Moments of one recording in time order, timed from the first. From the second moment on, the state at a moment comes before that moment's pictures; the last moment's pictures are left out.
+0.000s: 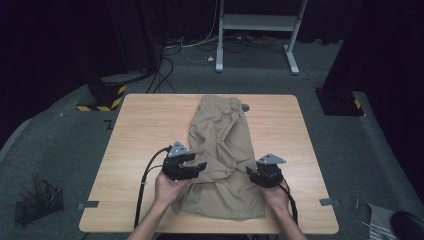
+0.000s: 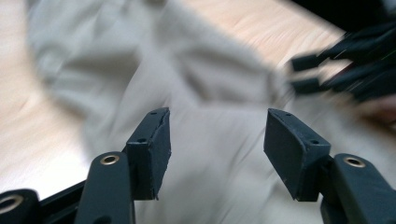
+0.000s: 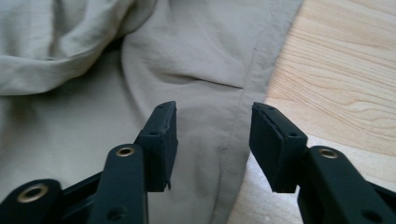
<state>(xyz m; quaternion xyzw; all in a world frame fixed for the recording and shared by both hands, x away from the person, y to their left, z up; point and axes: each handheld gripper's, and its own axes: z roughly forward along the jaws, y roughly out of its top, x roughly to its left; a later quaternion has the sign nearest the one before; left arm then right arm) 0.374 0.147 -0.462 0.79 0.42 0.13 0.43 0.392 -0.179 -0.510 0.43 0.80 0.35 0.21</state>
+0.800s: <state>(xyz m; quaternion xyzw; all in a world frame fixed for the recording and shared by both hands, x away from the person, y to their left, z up) 0.375 0.161 -0.478 0.81 0.40 0.14 0.41 0.429 -0.153 -0.515 0.43 0.83 0.33 0.18</state>
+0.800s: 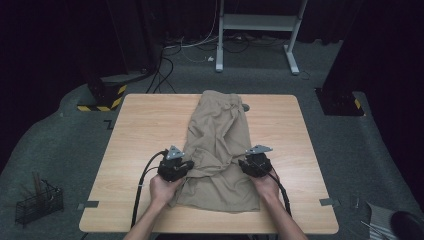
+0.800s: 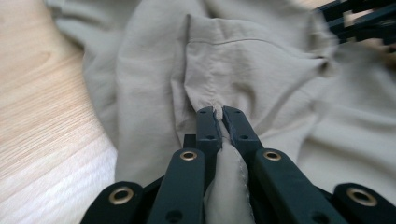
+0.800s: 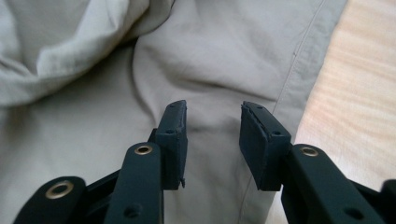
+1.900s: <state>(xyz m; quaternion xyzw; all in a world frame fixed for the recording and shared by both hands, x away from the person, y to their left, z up) 0.358 0.116 -0.482 0.83 0.33 0.11 0.43 0.425 -0.131 -0.492 0.40 0.82 0.37 0.15</state>
